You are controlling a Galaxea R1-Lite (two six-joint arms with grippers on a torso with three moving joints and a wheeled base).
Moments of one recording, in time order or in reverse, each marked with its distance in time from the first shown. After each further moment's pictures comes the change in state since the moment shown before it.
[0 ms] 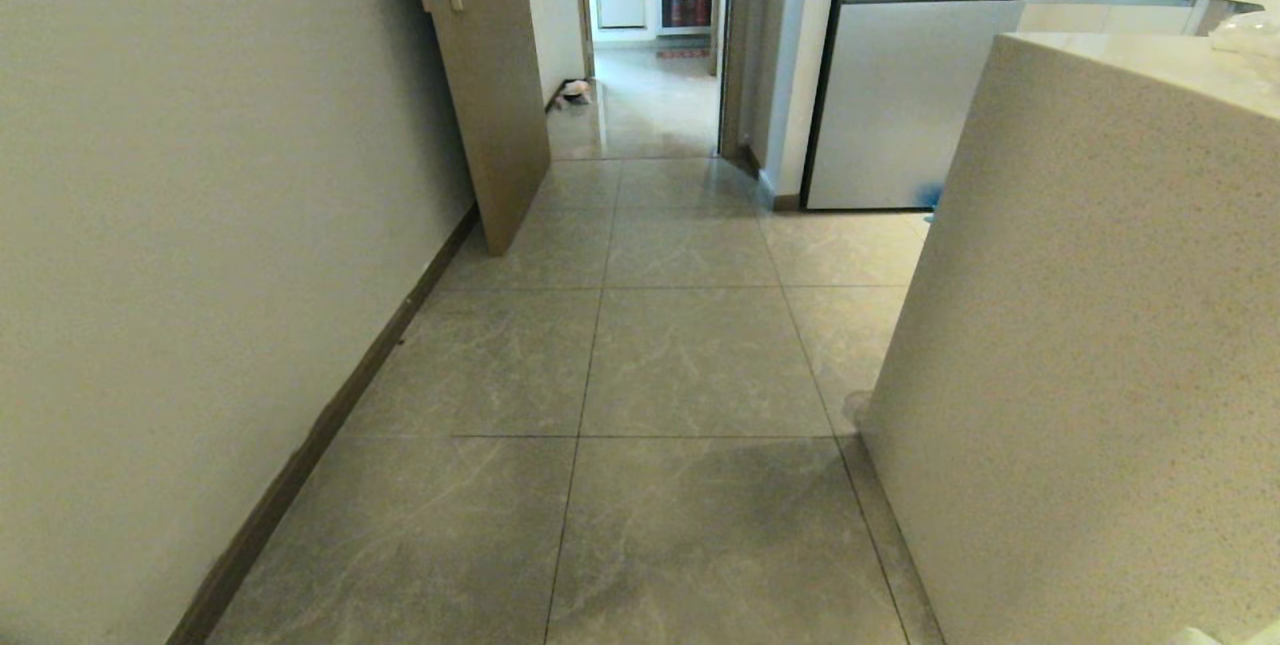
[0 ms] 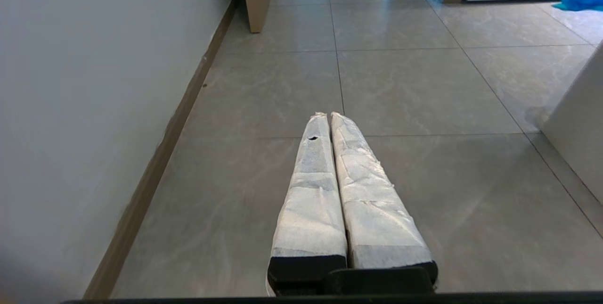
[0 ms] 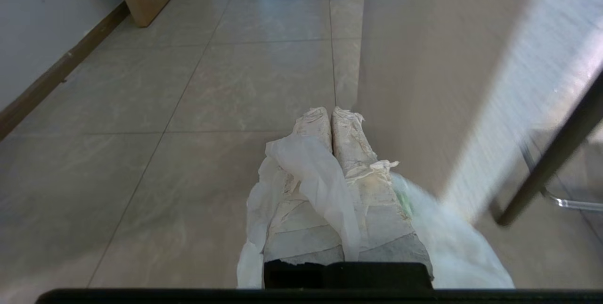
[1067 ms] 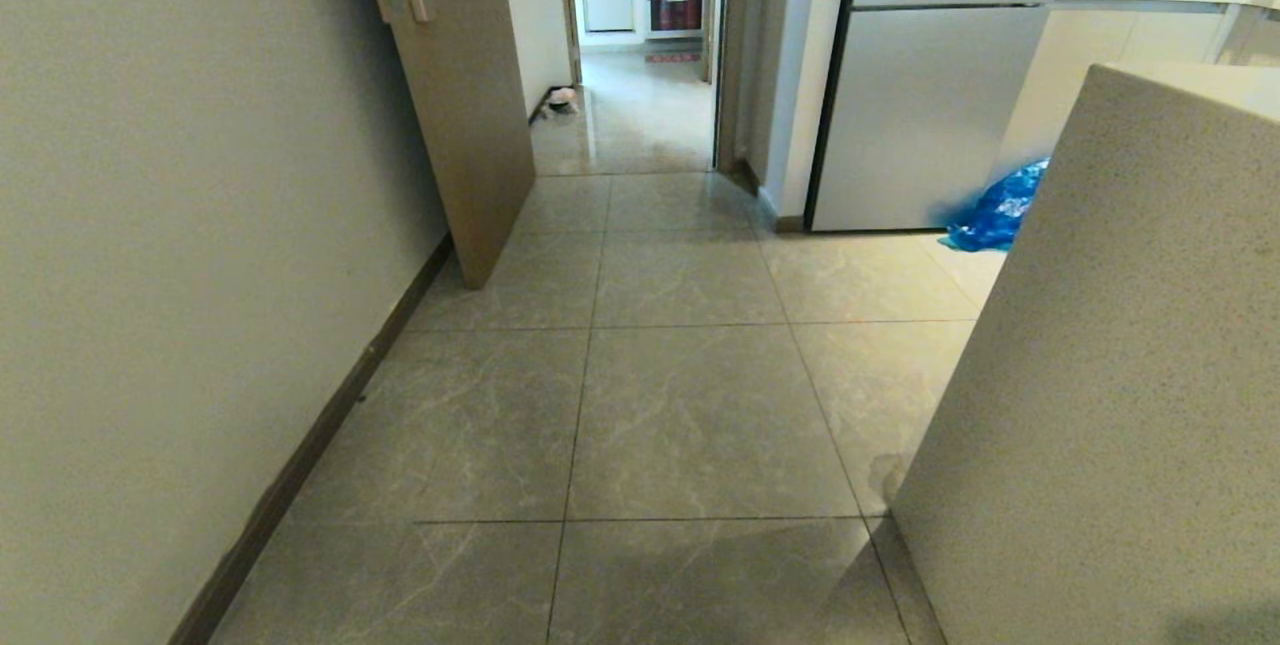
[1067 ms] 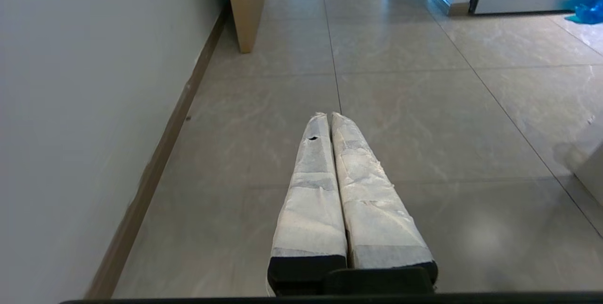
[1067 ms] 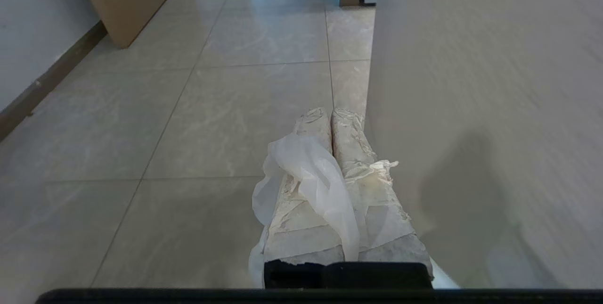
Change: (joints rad) left arm 0.000 0.000 0.000 0.000 0.000 -0.001; right arm 0.001 0.000 0.000 0.000 0.000 0.000
